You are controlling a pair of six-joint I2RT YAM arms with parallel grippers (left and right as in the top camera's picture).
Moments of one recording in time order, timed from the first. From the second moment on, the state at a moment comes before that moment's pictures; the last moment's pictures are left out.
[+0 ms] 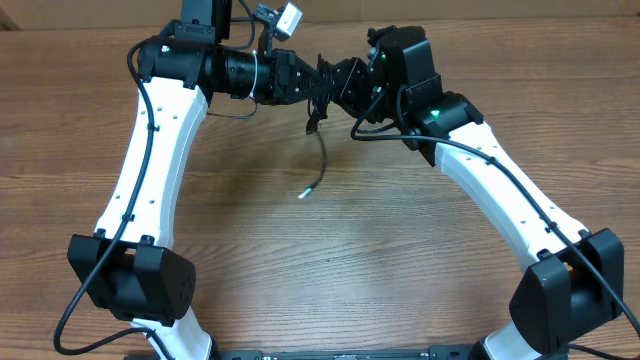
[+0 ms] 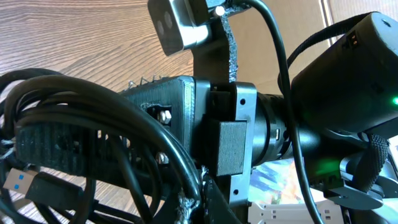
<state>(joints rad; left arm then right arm) -0.18 1.88 1.92 -1.03 1.10 -0.16 0.43 1.76 1.49 -0.29 -0.42 0.95</state>
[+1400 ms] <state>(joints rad) -0.20 1.88 1.92 -1.18 0.28 0.00 -0.10 1.44 1.49 -1.06 -0.40 0.63</state>
